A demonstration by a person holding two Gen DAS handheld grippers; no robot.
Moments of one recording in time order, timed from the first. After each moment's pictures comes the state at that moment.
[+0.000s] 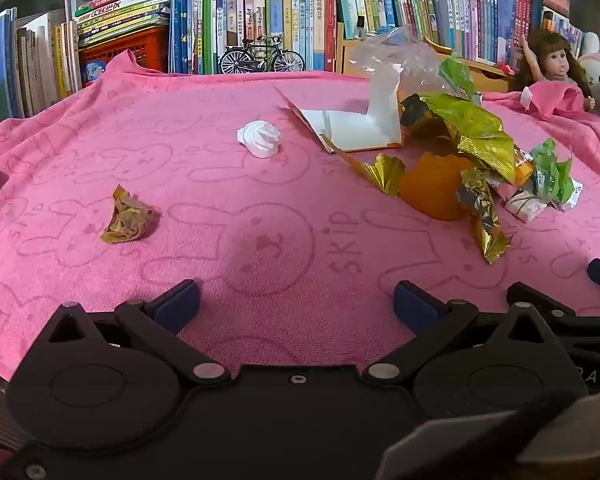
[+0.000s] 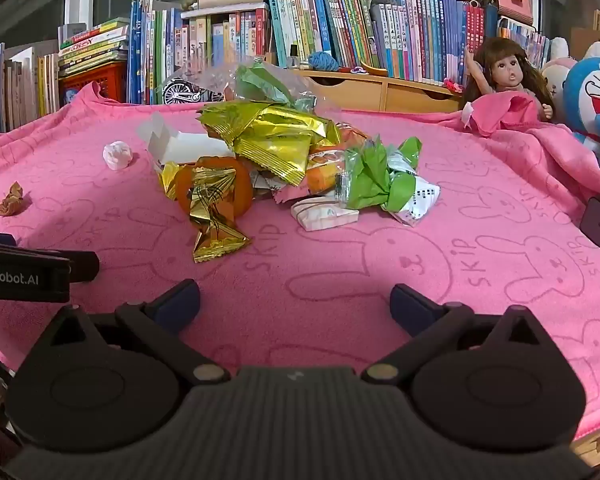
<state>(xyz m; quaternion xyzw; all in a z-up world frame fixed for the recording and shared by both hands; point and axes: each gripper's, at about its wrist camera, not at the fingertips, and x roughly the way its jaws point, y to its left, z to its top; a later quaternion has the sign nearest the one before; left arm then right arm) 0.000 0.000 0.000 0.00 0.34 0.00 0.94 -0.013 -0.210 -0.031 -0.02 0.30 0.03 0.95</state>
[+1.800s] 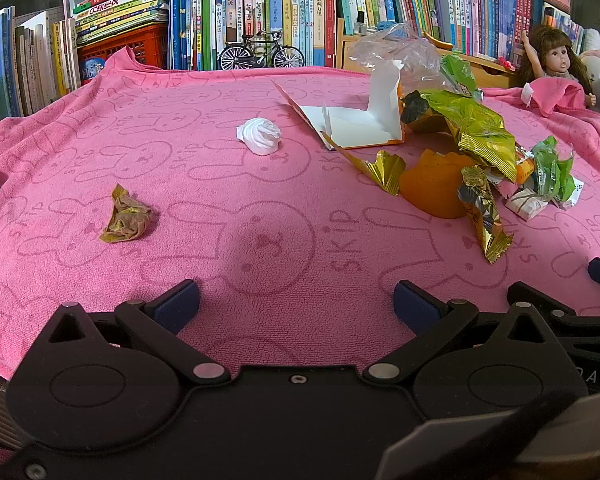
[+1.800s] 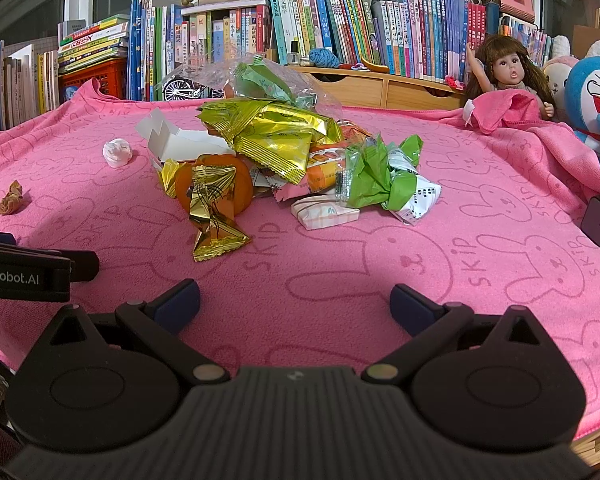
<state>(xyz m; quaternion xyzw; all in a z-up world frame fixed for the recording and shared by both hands) 0.001 0.000 0.000 0.00 0.34 0.00 0.94 -0.012 -0.210 -0.031 -0.02 0.30 0.03 0.95</state>
